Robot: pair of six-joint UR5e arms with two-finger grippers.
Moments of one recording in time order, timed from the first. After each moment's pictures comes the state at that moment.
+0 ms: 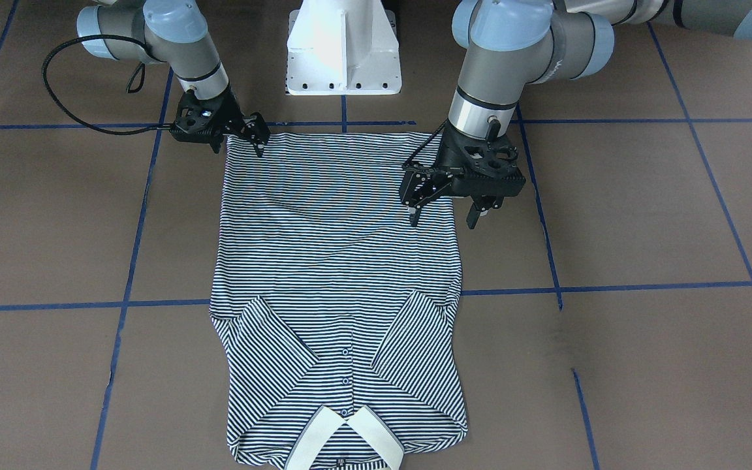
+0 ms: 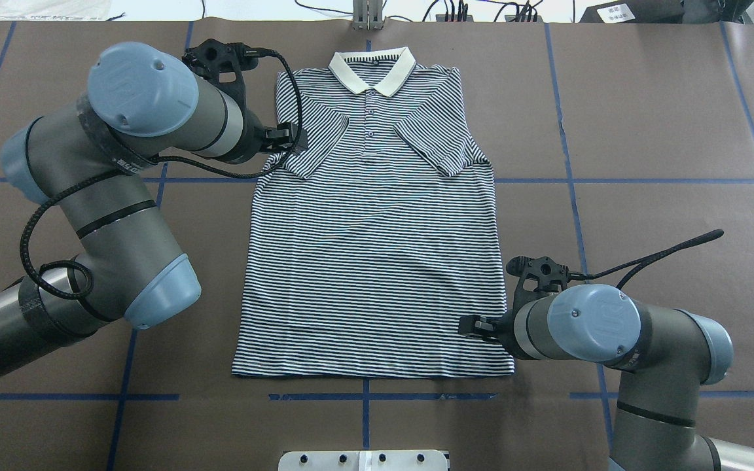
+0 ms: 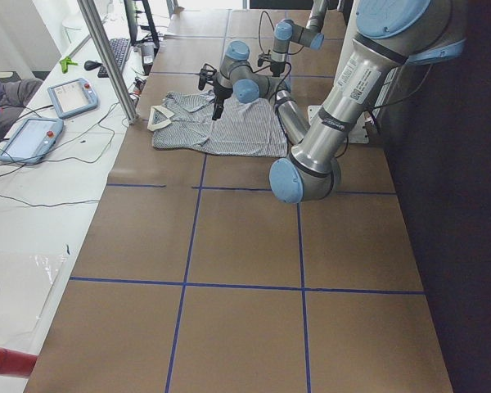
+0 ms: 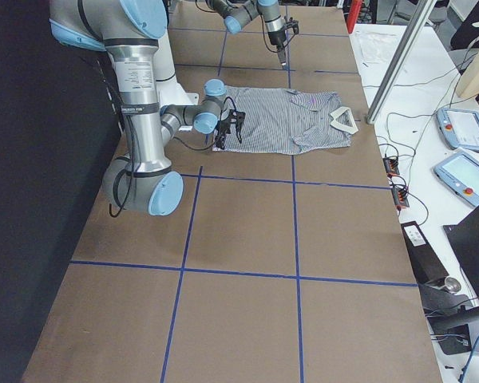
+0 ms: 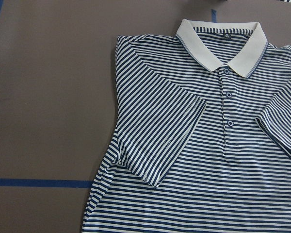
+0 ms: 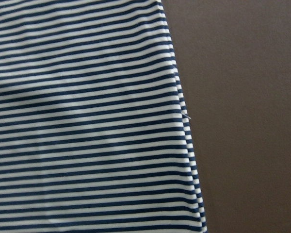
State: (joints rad) left arm -0.70 -2.19 -1.79 -1.72 -1.77 -1.18; right arm 0.31 -1.39 1.96 -1.29 1.71 1.57
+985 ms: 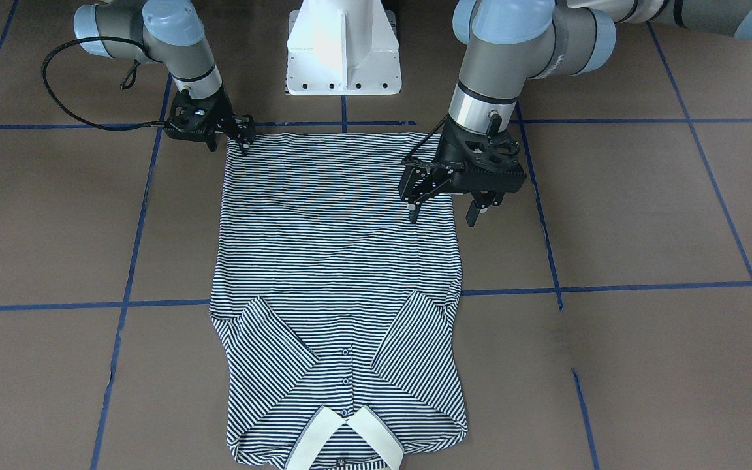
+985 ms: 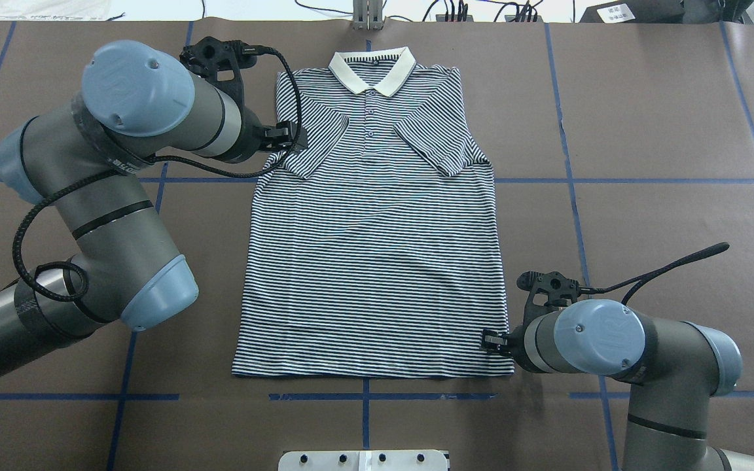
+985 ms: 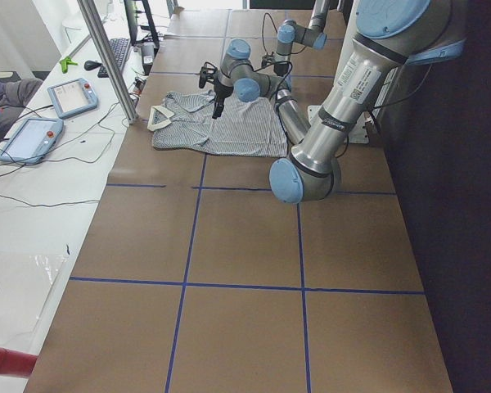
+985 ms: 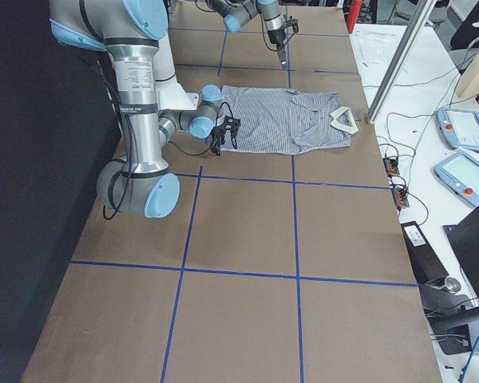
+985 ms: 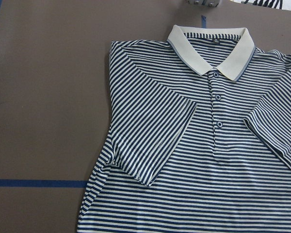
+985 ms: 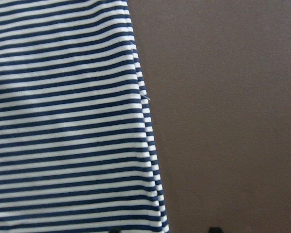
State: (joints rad) left arm -0.70 -2.19 -1.80 -1.72 -1.77 -1.18; right arm 0.29 -1.43 1.96 -1.31 1.71 1.58
